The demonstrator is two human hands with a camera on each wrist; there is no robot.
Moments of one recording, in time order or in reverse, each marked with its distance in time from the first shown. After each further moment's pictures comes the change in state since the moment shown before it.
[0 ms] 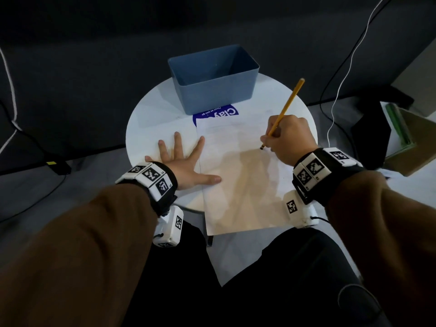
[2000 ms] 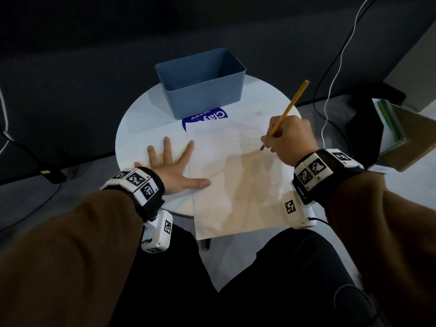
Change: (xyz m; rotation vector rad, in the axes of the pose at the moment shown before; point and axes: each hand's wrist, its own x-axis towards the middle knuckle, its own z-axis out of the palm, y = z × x) left_hand 0.001 0.000 0.000 0.007 0.000 -0.007; right_hand -0.004 0.021 -0.017 0.035 0.064 0.061
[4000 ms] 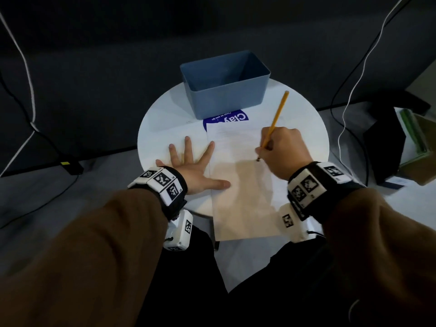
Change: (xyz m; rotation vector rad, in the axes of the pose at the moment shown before) left_hand 0.001 -0.002 0.001 -0.015 0.012 0.015; right_hand -0.013 -0.047 0.036 -0.101 -0.111 -0.127
